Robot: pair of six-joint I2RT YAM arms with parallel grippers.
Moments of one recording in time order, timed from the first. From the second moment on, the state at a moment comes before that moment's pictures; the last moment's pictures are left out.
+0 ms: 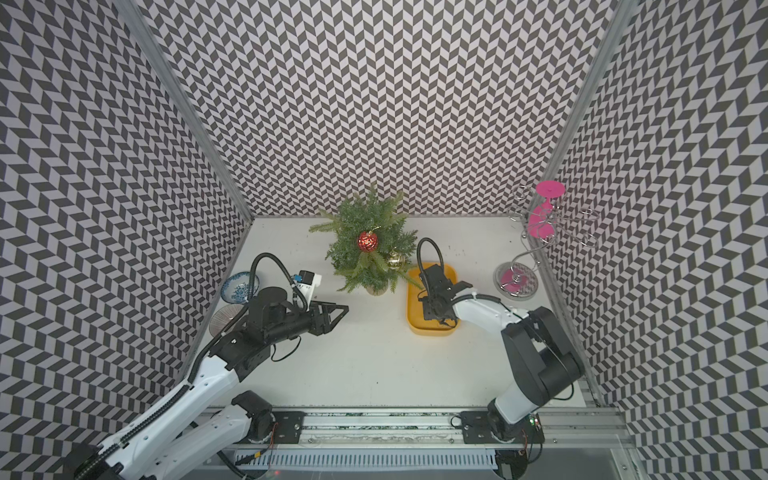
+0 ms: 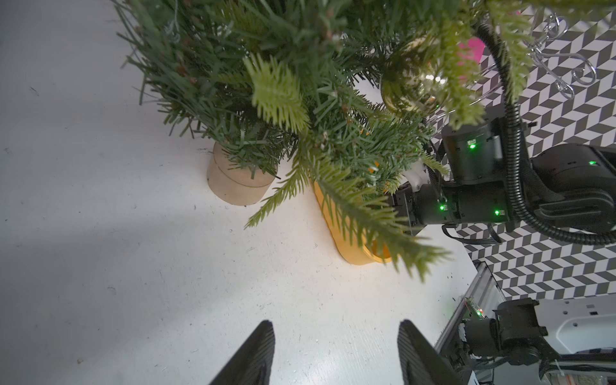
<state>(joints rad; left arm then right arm) -0.50 0.83 0.59 -0.22 0.38 -0.49 0.51 1.57 0.92 -0.54 0.18 0.42</state>
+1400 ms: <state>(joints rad) -0.44 0.82 0.83 -0.05 0.55 -0.56 0.59 1.25 1.54 -0.71 -0.33 0.40</state>
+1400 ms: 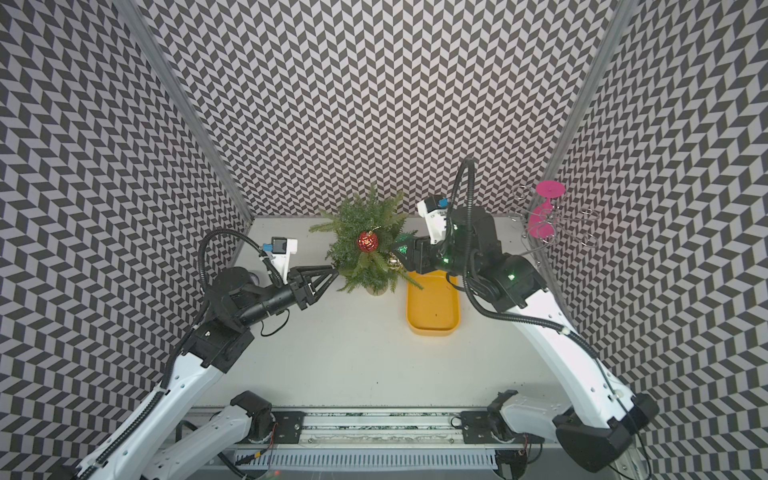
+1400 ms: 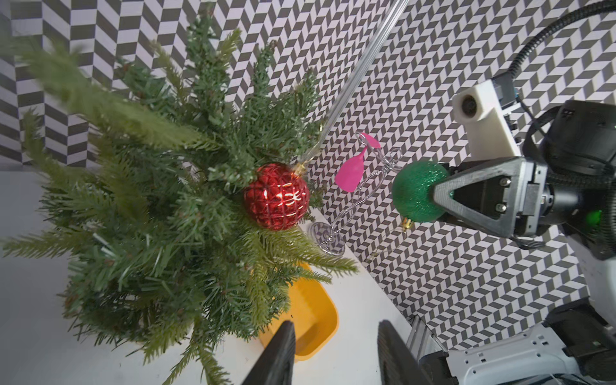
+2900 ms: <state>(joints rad) -0.65 0.92 0.86 0.10 0.60 -0.49 0.67 1.29 1.50 -0.41 -0.78 0.45</state>
